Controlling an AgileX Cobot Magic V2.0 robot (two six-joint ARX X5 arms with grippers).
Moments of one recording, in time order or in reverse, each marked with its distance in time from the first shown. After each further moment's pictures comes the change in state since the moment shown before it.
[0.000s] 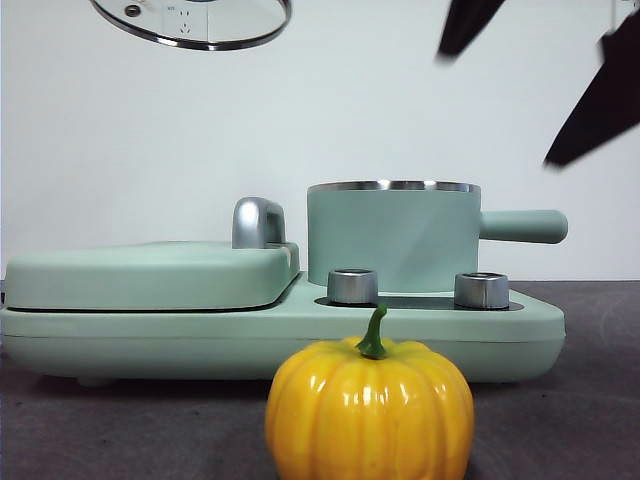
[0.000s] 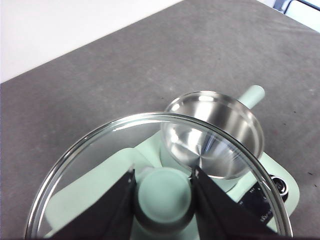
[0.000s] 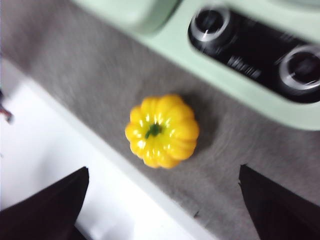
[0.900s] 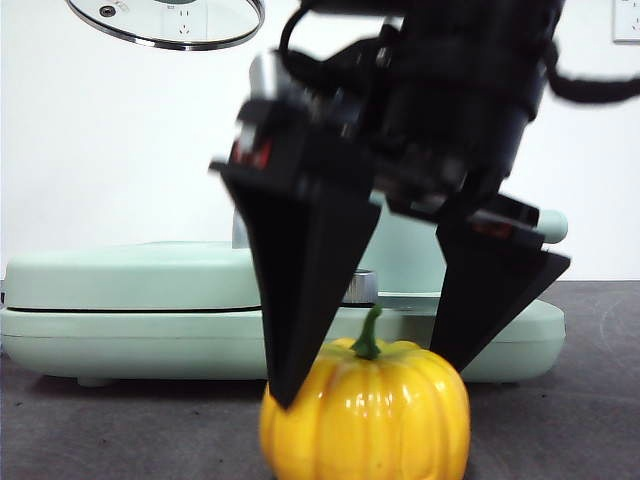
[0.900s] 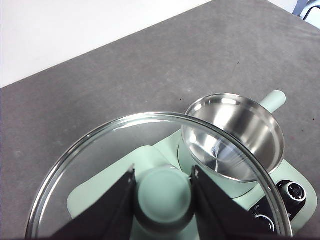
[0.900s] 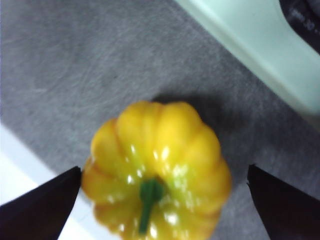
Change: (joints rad) left arm 0.059 -0.006 0.000 -0.001 0.000 0.000; right arm 0.251 0.447 0.000 0.227 0.222 0.019
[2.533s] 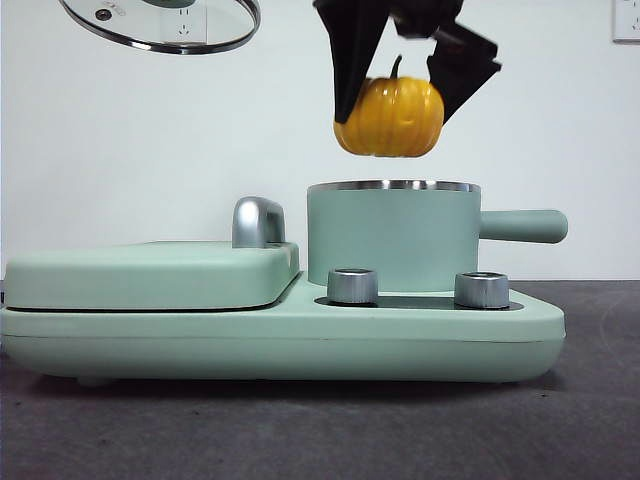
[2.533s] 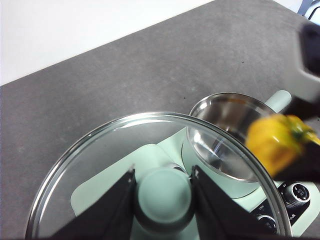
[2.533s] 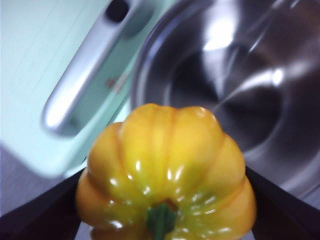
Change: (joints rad) left arm 0.013 0.006 0.000 -0.001 0.000 -0.003; right arm -0.427 0.278 0.890 -0.536 -0.043 -0.285
